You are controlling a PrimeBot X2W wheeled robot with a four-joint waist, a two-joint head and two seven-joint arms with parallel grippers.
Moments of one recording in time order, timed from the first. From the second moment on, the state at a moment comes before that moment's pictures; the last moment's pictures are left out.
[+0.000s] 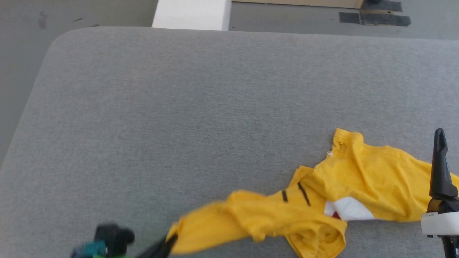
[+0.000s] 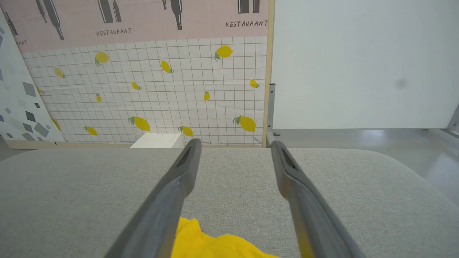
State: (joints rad) left arm 0.11 0.71 -0.60 -0.35 -0.85 0.10 0.12; right arm 0.09 -0.05 -0.26 -0.38 0.15 0.13 -0.01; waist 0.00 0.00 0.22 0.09
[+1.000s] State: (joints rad) left arm -0.51 0.43 -0.86 -0.17 -0.63 -0.10 0.22; right arm 0.02 -0.05 -0.31 -0.45 0.14 0.13 0.03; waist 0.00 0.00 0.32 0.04
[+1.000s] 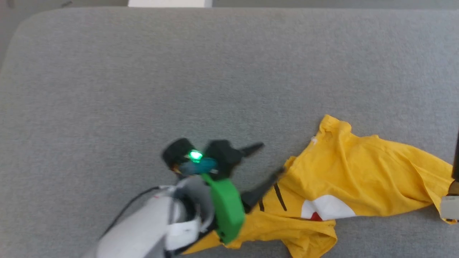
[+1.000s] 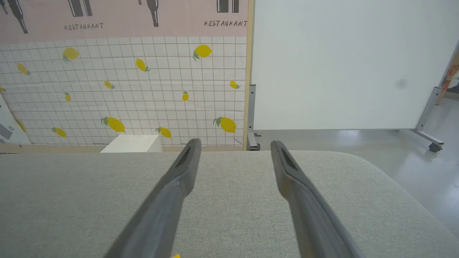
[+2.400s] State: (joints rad) left arm -0.76 0.41 -0.76 0.35 -0.78 0.03 -0.06; right arm 0.00 -0.05 -0.30 -0.43 0.15 0.13 0.01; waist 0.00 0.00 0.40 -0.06
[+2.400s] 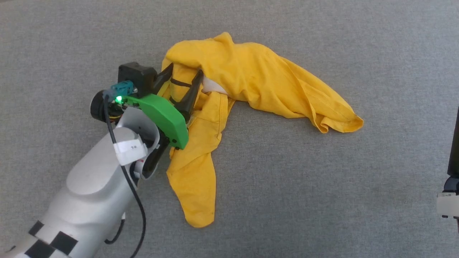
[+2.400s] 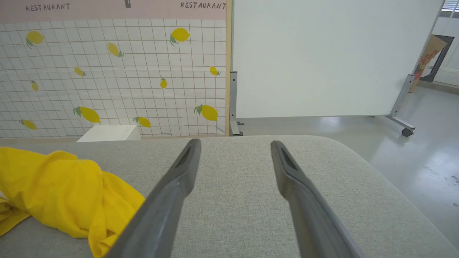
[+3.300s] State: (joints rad) left arm 0.12 0.29 -0.14 -0.37 -0.40 0.22 -0.26; right arm 0.09 -0.05 -0.15 -0.37 0.14 0.13 0.04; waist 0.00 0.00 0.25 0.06
